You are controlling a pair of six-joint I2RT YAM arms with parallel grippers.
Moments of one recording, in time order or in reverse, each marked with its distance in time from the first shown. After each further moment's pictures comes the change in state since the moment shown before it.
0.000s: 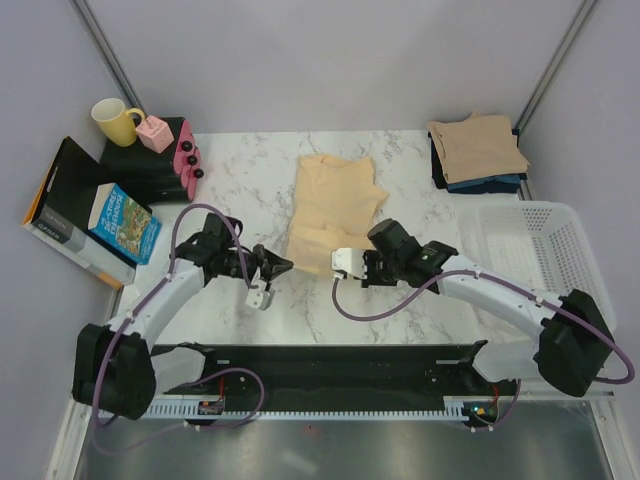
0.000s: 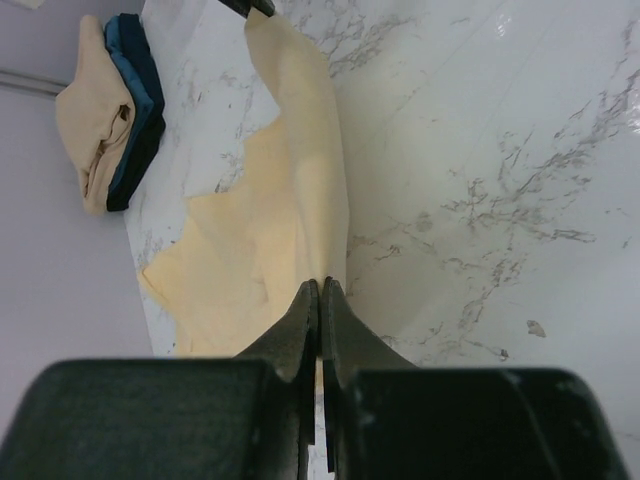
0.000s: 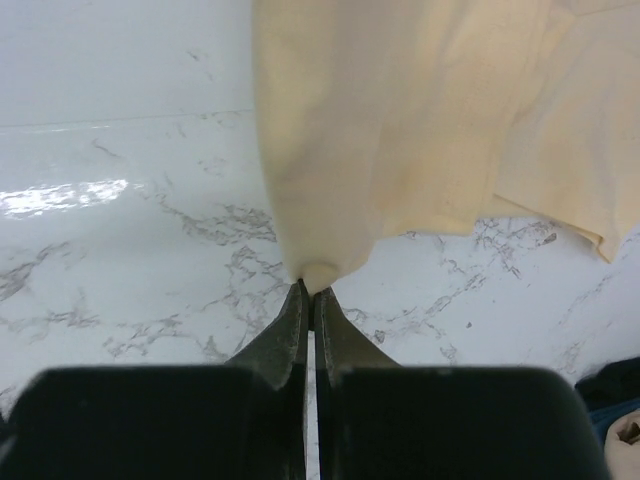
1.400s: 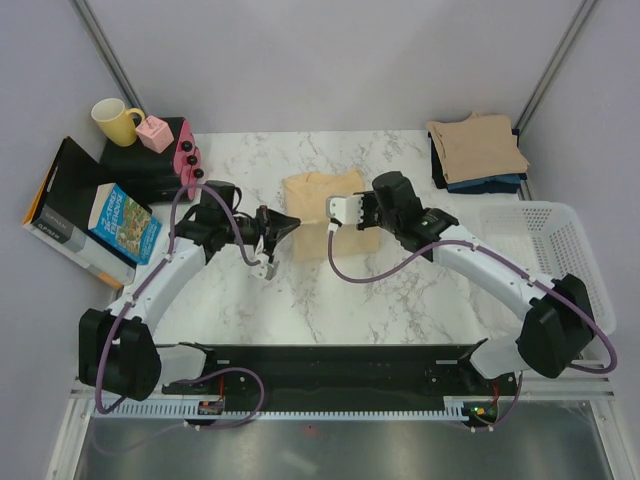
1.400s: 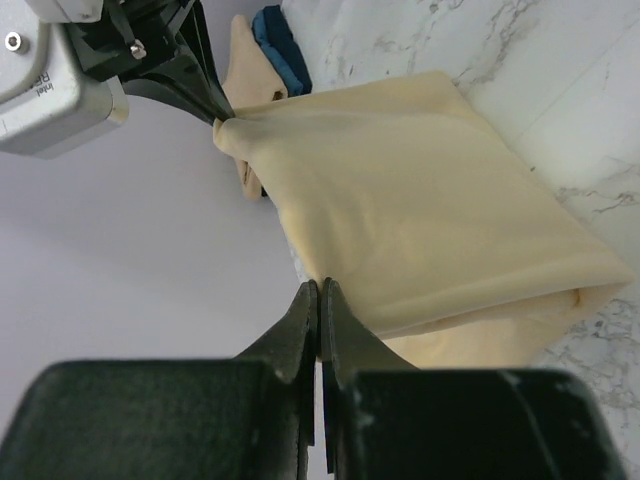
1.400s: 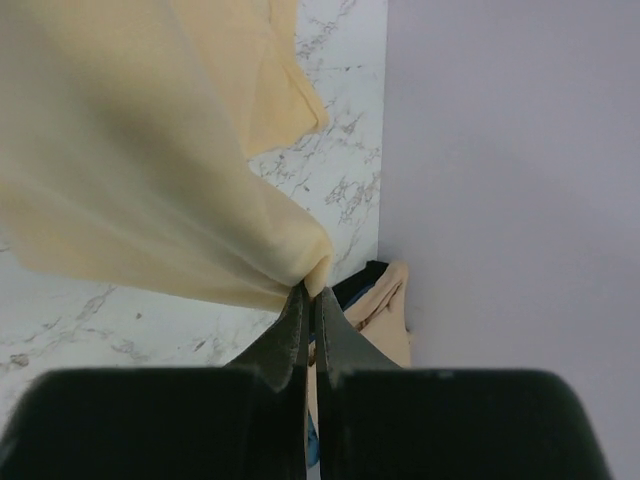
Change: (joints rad) left arm 0.002 0.038 0.196 0.129 0.024 0.000; right arm -0.104 0.086 0.258 0.192 0.244 -0.345
